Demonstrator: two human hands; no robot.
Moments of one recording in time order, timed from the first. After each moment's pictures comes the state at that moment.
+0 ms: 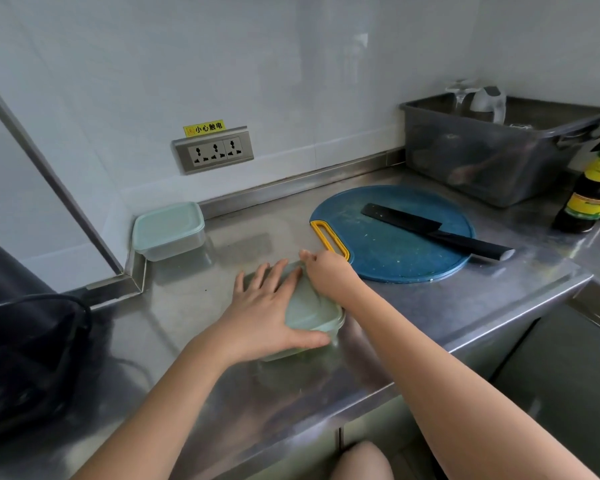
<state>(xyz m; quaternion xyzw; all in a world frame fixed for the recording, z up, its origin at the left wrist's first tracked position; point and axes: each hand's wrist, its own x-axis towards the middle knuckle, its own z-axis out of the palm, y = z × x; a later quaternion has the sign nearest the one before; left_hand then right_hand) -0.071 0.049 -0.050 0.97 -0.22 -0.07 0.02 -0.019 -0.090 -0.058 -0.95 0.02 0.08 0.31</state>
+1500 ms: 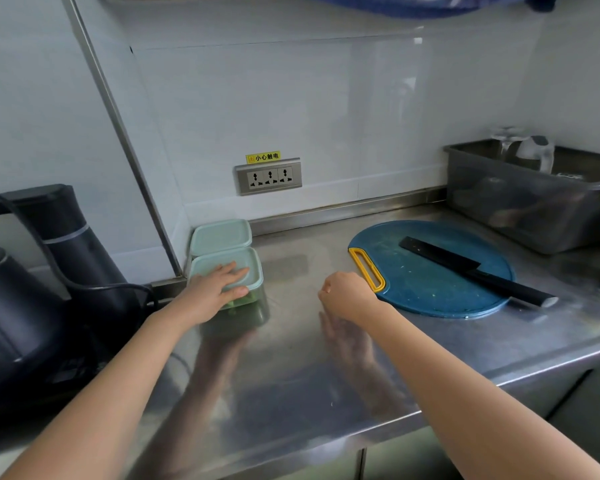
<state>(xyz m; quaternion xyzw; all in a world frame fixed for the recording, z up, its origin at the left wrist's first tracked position) -0.012 0.190 -0.049 0.98 -0.10 -0.02 0.19 -0.012 -0.071 -0.052 -0.98 -0.06 0.04 0.18</state>
